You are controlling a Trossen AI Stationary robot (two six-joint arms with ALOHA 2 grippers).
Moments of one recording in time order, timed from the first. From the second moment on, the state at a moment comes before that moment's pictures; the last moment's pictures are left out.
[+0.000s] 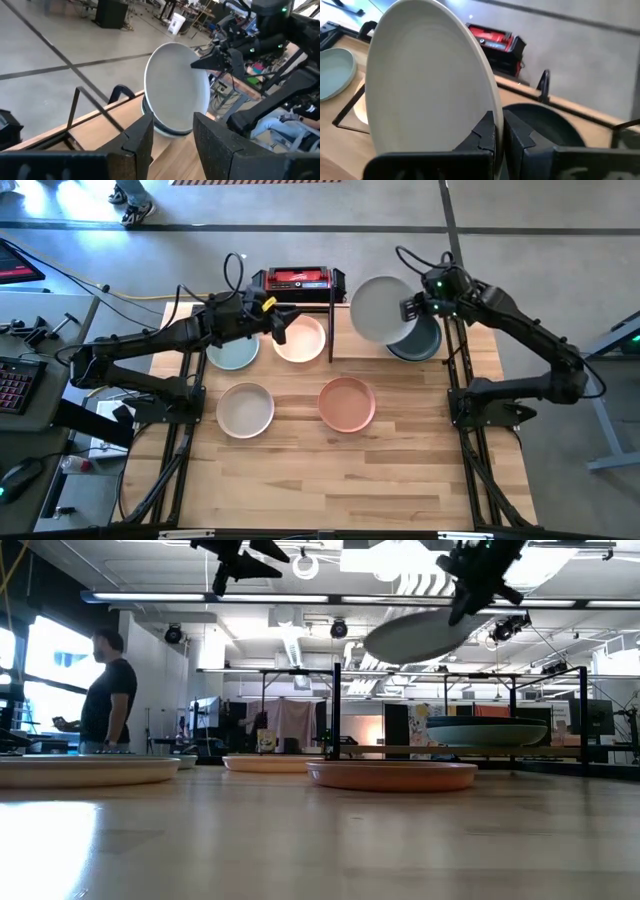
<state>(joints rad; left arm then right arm) 0.31 1.15 1.03 -0.06 -0.18 -0.47 -0.68 1.14 1.26 -0.88 0.21 0.40</state>
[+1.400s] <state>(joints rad) 0.31 1.15 1.03 -0.13 -0.18 -0.41 -0.81 0.66 0.64 -0.81 0.29 1.06</state>
